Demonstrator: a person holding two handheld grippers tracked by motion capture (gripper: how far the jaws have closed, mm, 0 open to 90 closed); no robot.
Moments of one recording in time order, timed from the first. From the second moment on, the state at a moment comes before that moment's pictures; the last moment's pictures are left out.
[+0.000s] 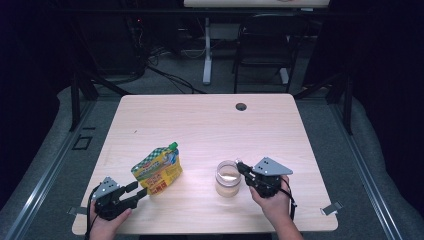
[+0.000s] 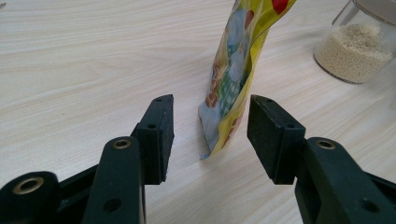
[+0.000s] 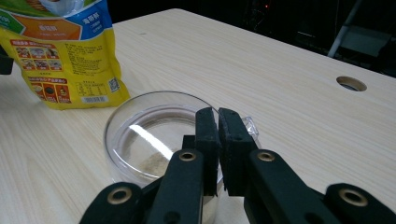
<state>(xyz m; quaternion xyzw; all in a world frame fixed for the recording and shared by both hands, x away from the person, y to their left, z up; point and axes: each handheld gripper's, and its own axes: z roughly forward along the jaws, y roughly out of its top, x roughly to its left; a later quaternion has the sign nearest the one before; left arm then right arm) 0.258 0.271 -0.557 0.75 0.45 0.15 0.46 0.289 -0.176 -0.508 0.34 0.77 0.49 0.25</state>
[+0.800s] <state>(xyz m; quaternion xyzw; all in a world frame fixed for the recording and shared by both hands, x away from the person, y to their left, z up) 0.260 0.275 -0.553 0.75 0.45 0.15 0.47 0.282 -0.173 -0.501 0.34 0.77 0.49 0.24</state>
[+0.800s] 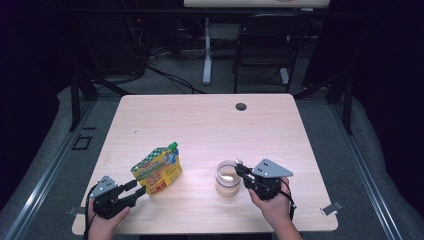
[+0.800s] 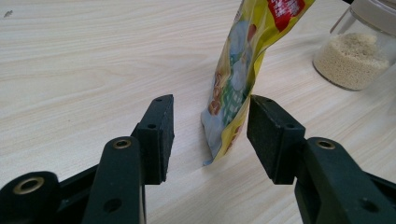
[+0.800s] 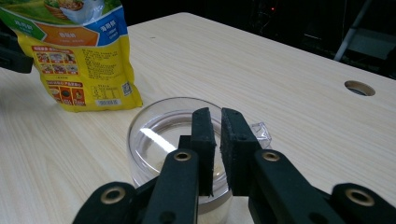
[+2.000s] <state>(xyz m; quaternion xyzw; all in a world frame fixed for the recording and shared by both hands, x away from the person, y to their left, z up) 0.260 0.299 -0.546 0.71 0.49 0.18 0.48 0.262 -0.254 -0.511 0.45 0.72 0.47 0.25</state>
